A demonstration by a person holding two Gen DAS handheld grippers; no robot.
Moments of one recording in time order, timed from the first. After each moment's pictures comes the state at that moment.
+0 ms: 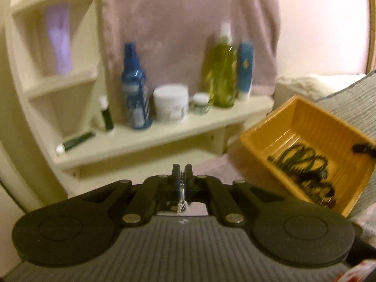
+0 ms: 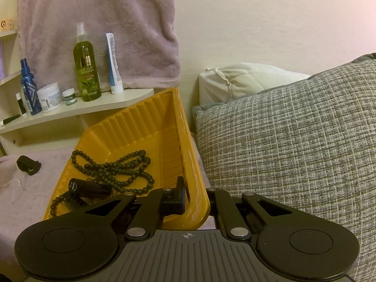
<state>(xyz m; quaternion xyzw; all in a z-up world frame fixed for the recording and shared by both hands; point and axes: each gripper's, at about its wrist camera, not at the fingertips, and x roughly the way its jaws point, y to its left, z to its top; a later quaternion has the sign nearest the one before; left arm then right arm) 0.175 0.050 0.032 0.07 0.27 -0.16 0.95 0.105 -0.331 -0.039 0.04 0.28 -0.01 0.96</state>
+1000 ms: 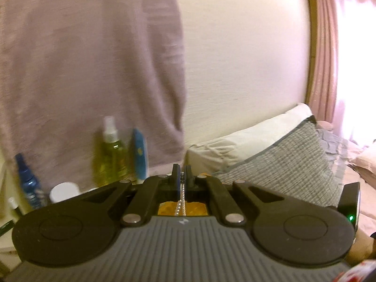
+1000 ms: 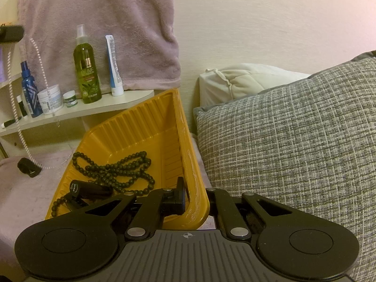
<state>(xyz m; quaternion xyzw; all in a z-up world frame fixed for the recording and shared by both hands) 0.176 -0.075 0.132 0.04 0.17 -0.33 0.93 0.105 -0.330 -0.037 0.04 0.28 -0.01 0.96</state>
